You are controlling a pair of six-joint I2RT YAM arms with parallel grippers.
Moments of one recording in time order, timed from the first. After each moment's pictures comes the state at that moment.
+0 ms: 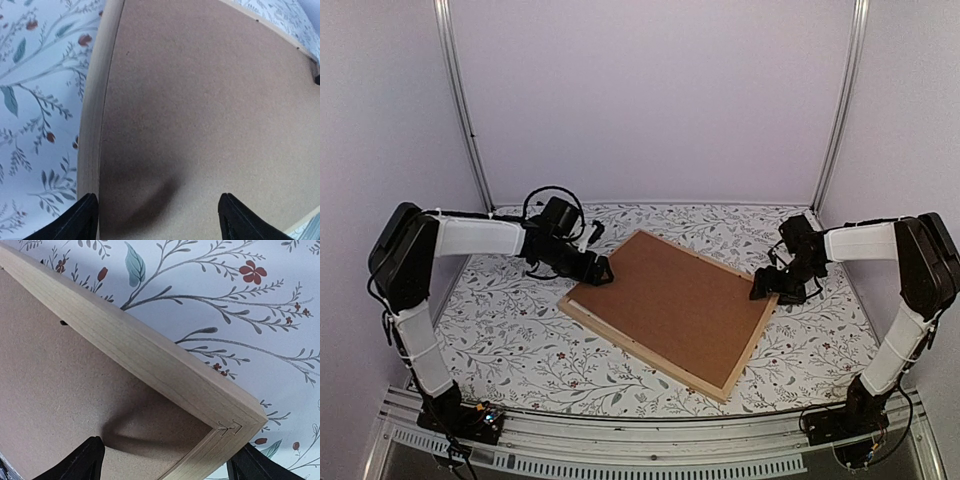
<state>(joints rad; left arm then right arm) -0.55 1.84 1.17 -0.30 0.25 -0.18 0.29 1.71 0.98 -0.50 -0.19 0.36</state>
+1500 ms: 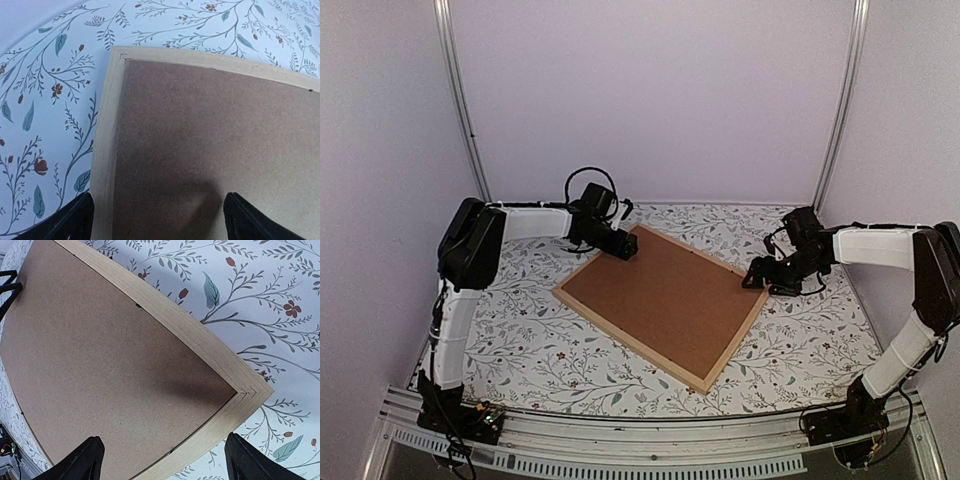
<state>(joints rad) -0.54 2.33 1.76 -0.28 0.05 -0.01 0.31 1.60 0.96 -0.44 -0.29 0.36</state>
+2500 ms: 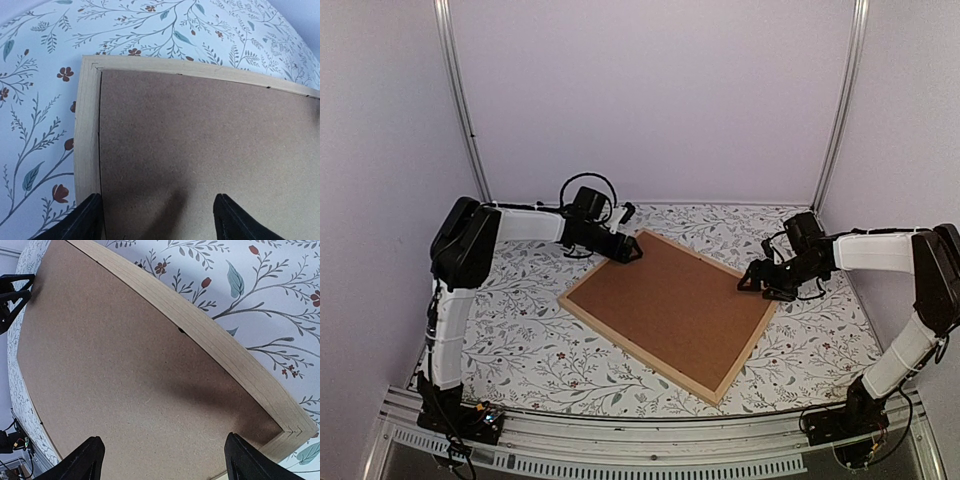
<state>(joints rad) -0.53 2.29 1.65 -0.18 0.33 -0.04 0.31 1.59 0.90 -0.36 -0.39 0.40</state>
